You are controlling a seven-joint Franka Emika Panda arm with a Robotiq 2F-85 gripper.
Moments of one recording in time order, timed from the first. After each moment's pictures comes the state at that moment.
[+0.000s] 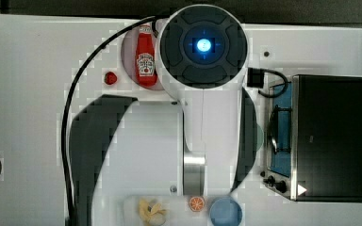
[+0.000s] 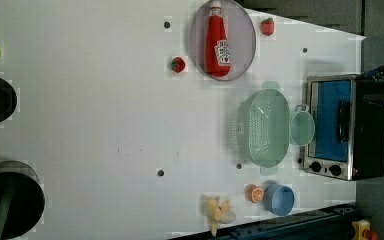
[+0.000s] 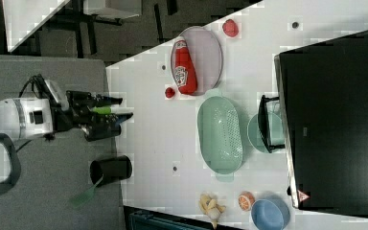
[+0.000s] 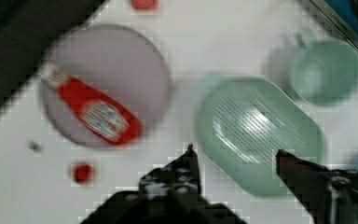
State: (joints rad) arm 0.02 -0.04 -0.02 -1.81 -0.02 0.21 0.06
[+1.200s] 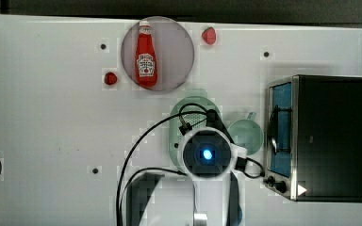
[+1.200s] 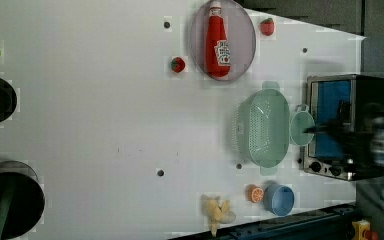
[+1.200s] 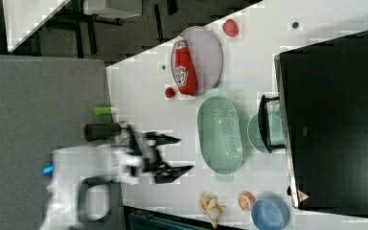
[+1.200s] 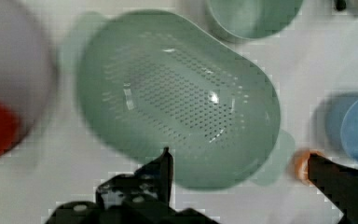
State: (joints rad) arm 0.02 -0.20 -0.07 -2.48 -0.05 0.63 0.27
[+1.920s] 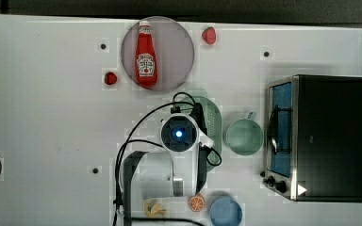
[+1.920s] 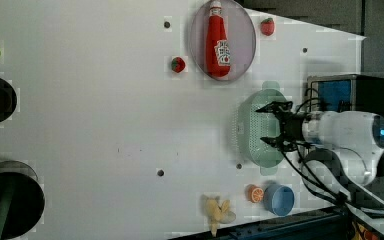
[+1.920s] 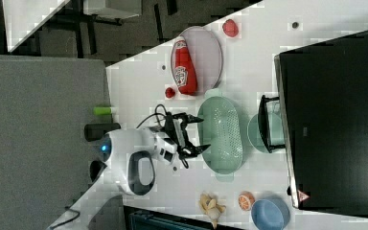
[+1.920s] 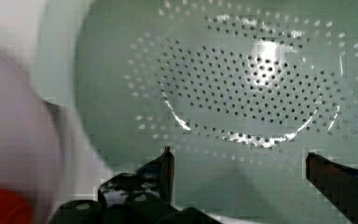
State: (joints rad) arm 0.04 0.18 -0.01 -2.48 -0.02 1.08 0.65
